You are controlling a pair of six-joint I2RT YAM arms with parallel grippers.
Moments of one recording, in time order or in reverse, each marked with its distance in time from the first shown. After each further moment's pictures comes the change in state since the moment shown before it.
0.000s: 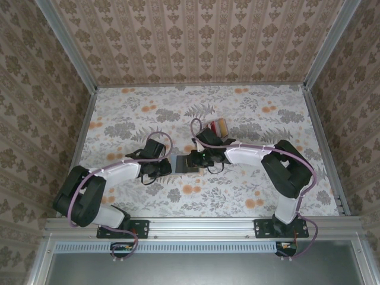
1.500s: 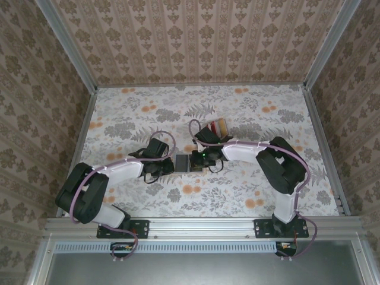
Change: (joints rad) left arm -0.027 0.032 0.024 0.027 -0.003 -0.015; right arm -0.020 0.057 0.048 -0.087 0.031 -0.064
